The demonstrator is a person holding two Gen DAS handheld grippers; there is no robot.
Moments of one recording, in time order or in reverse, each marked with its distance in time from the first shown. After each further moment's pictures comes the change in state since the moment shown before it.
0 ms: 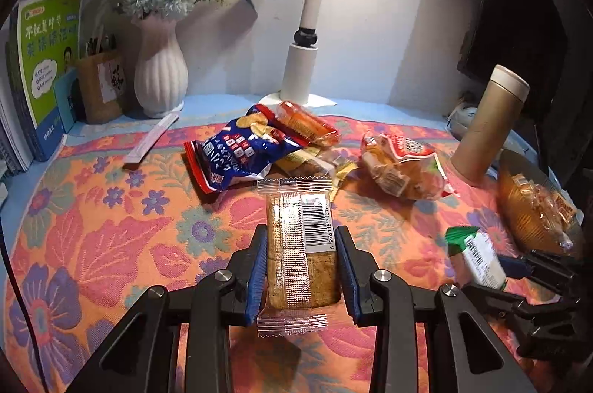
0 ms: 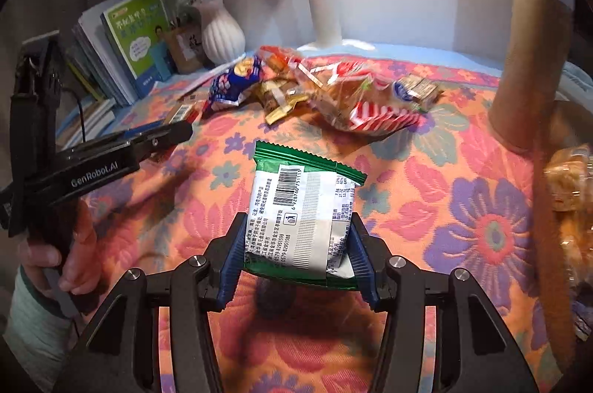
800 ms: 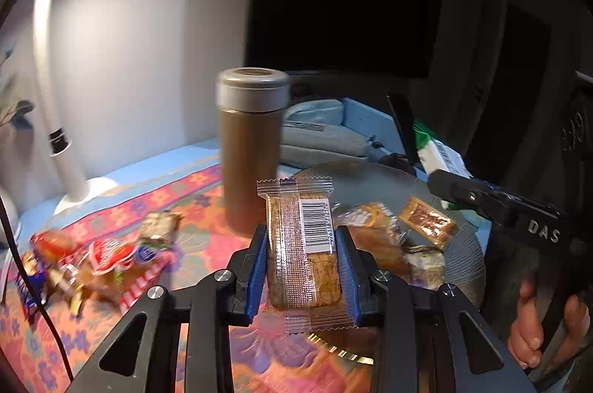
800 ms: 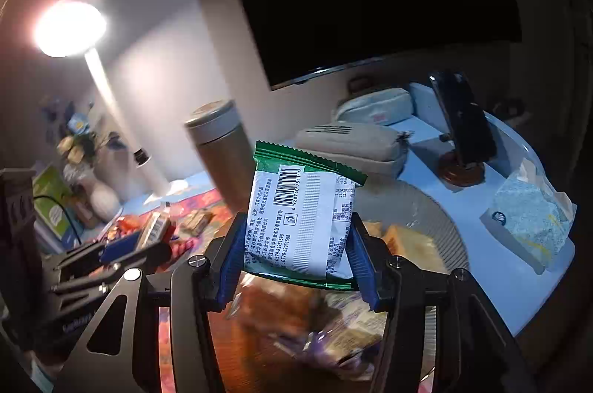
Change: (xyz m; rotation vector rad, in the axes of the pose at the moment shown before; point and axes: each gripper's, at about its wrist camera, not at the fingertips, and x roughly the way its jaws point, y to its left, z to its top) left arm 0.011 -0.276 0.057 0.324 0.007 -0.354; right arm -0.182 -0.196 -0.001 0.402 -0.342 -0.330
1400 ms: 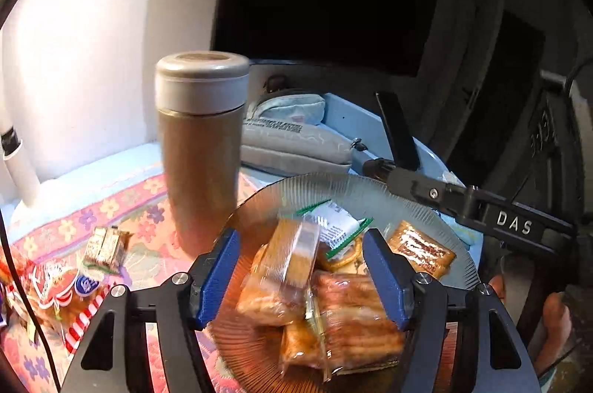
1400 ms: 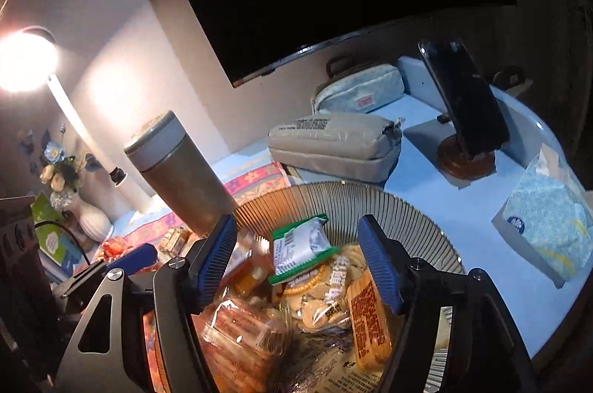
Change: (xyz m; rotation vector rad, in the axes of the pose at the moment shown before) left arm 0.053 0.001 0.019 -0.056 0.028 -0.080; right arm 0.051 -0.039 0.016 0.104 0.072 0.023
